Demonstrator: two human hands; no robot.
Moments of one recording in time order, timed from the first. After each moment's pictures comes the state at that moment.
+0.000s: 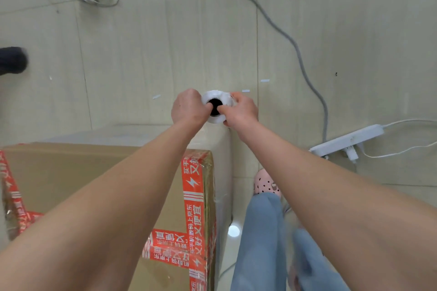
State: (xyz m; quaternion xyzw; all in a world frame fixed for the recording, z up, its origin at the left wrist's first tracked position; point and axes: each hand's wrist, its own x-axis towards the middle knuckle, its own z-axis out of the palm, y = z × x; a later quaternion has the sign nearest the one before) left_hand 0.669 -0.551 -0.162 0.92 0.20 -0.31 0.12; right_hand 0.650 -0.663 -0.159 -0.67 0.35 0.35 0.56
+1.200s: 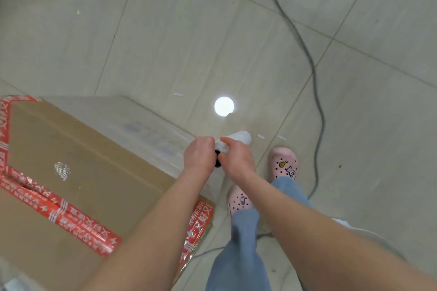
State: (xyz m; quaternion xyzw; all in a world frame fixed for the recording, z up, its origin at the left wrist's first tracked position) left_hand 0.693 -0.503 -0.159 0.84 0.31 -0.42 0.17; right_hand 0.732 -0.595 -0.142 -0.79 0.04 0.55 0.28
